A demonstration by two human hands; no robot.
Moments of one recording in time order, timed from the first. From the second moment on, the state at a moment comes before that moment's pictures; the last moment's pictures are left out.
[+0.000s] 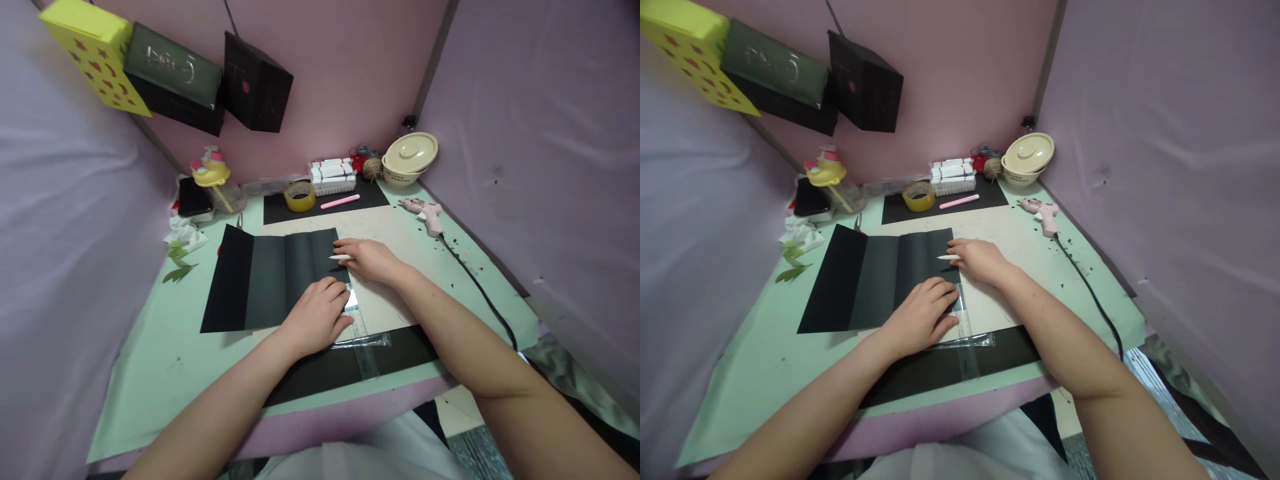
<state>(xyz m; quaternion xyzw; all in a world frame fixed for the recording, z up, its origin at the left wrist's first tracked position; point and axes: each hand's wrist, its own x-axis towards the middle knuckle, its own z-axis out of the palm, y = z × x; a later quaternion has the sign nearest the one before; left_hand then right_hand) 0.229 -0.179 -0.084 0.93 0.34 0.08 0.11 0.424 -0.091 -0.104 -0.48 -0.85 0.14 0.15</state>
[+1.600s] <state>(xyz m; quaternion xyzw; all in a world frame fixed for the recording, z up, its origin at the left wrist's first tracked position) 0.234 -0.184 -0.084 0.91 0.38 0.06 0.12 0.425 -0.092 -0.102 -0.48 -0.85 0.14 0.14</state>
